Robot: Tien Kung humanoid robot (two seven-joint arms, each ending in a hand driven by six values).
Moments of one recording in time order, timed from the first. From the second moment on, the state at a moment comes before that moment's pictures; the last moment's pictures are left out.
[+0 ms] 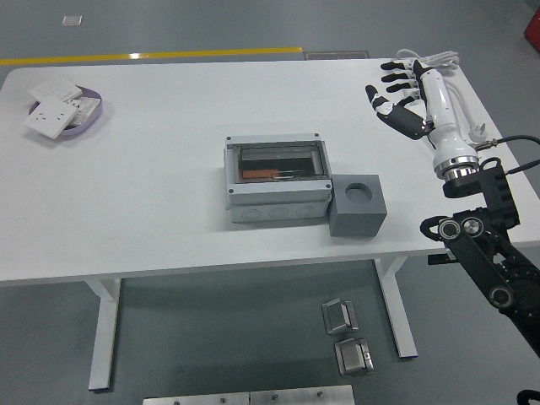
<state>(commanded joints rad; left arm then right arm) 0.12 0.05 -1.18 -0.18 1.14 0.04 0.08 0.35 -0.25 1.22 1.37 -1.57 -0.37 0.03</state>
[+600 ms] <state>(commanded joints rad) 0.09 0.10 -1.15 -0.18 1.11 0.03 0.04 0.28 -0.28 1.35 1.39 -1.48 -0.38 0.05</state>
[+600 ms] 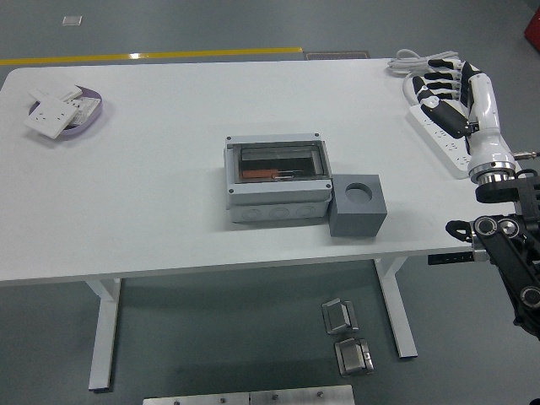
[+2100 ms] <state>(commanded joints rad) 0.09 0.11 -1.17 -0.18 1.12 0.03 0.05 0.23 -0.25 1.41 1.30 -1.30 -0.33 0.19</state>
